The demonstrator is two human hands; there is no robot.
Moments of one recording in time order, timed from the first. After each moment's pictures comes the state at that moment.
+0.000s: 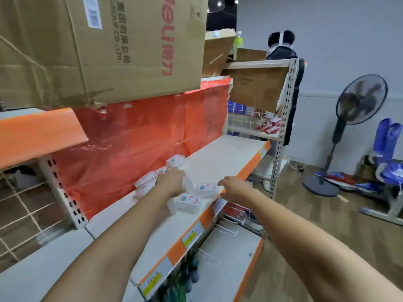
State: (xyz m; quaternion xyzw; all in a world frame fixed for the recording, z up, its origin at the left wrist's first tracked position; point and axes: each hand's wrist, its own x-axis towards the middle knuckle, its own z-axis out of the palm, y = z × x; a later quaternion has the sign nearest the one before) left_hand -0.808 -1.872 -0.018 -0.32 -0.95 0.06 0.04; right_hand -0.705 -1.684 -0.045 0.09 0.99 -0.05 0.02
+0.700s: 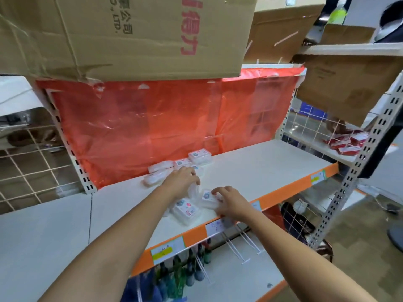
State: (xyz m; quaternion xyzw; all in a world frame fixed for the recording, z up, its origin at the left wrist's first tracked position) left_hand -0.844 -1.827 -0.056 -0.27 -0.96 0.02 0.02; right_hand -0.807 -1.627 -0.109 -0.11 0.97 -0.23 0.03
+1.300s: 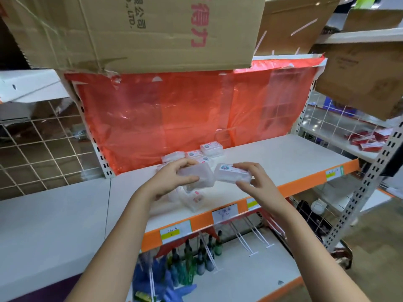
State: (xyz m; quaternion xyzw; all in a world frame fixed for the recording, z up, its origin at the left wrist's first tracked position) left_hand -0.747 -1.852 -0.014 -0.16 -0.84 -0.51 -0.02; right_hand -0.732 -1.596 -0.043 -0.20 0.81 -0.55 -0.06
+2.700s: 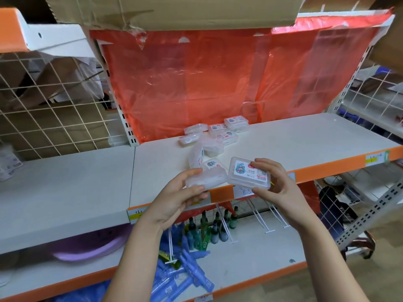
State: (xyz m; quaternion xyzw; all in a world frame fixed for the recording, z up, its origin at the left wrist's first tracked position) left_hand -0.643 -1.858 -0.064 0.03 -0.61 -0.79 -0.06; right_hand -0.689 -1.611 -0.079 -0.22 0.73 -0.65 -0.01
